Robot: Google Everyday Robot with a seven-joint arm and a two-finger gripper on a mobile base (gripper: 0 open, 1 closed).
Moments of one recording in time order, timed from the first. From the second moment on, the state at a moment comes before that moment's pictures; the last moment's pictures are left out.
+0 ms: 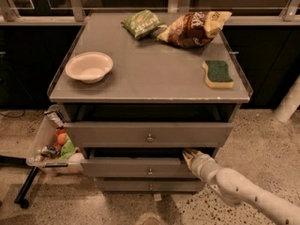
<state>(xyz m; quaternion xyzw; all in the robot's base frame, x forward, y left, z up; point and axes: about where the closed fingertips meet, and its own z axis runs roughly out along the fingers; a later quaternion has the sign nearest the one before) 0.603 -0.196 0.436 -0.25 0.82 0.06 0.51</state>
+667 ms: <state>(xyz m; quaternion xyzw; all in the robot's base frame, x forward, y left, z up) 0.574 -0.198 0.431 -0.24 0.84 0.10 0.47</state>
